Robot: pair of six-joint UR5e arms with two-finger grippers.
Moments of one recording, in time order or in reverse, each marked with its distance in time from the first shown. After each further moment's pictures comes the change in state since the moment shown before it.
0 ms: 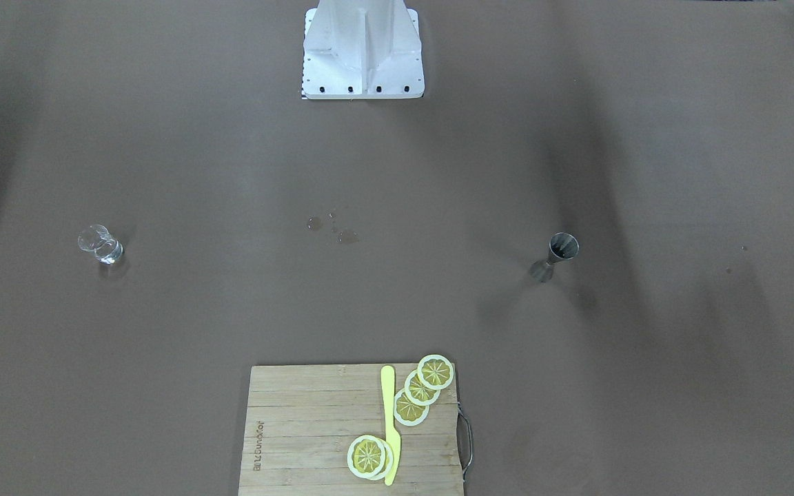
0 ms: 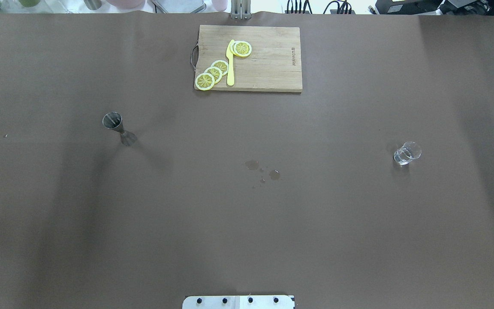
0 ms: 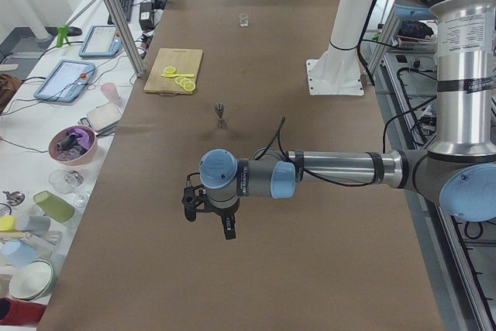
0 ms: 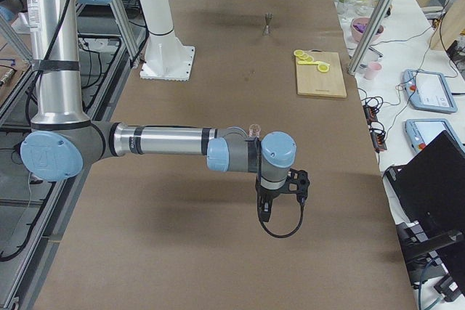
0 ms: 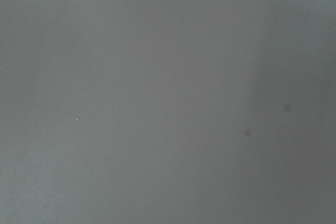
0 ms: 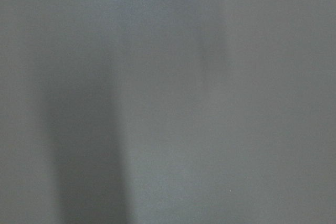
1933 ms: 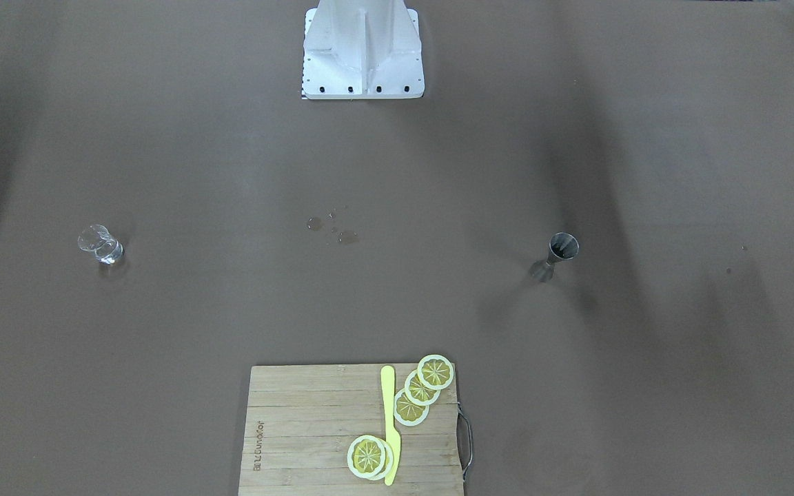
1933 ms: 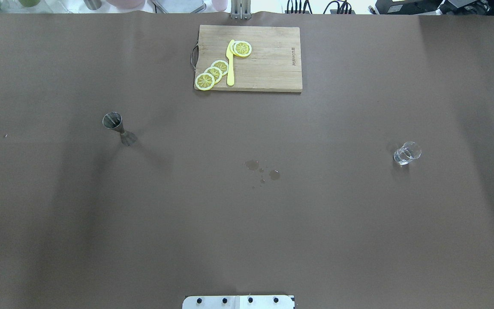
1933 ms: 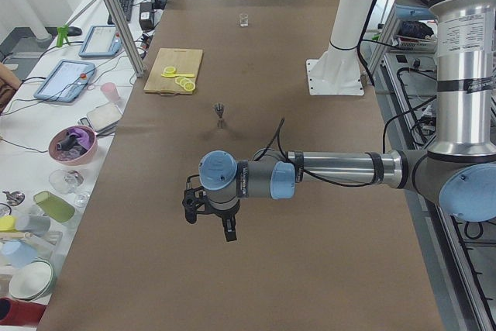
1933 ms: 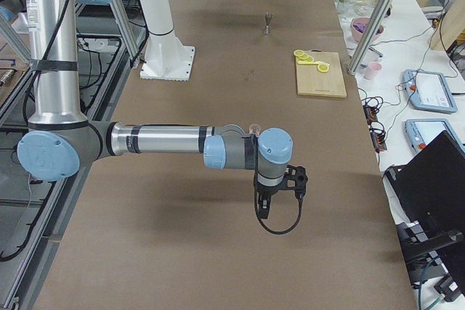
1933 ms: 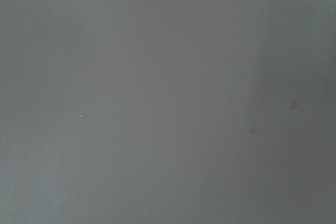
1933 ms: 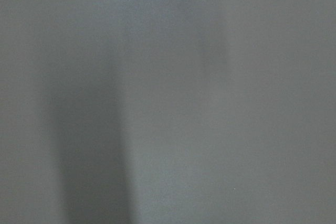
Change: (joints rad) left arm 0.000 -0.002 0.012 0.009 0.008 0.002; right arm 0.000 -0.016 0.036 0.000 0.005 -0.002
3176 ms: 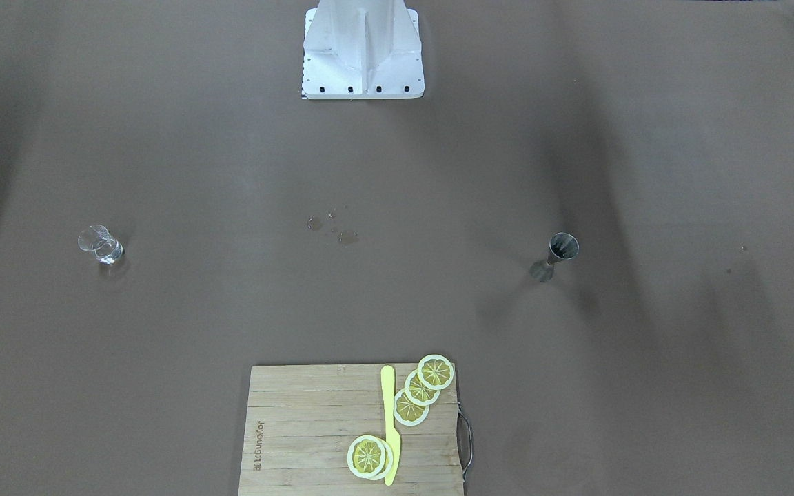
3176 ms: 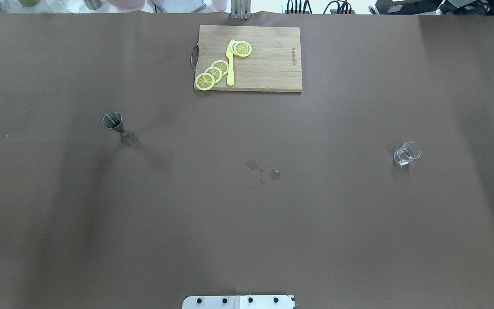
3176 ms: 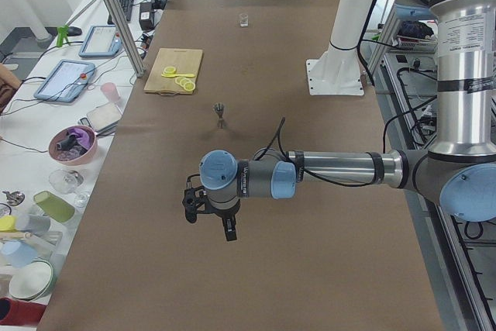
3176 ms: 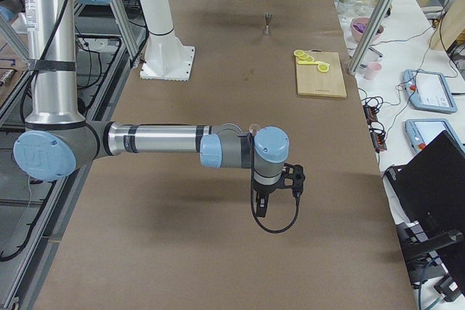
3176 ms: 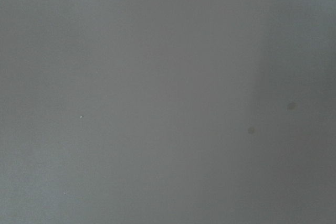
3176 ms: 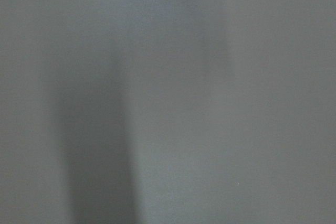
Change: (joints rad) left arm -0.002 0.001 -0.003 0.001 -0.001 0.000; right arm 0.005 -0.019 0.022 -0.001 0.015 -0.001
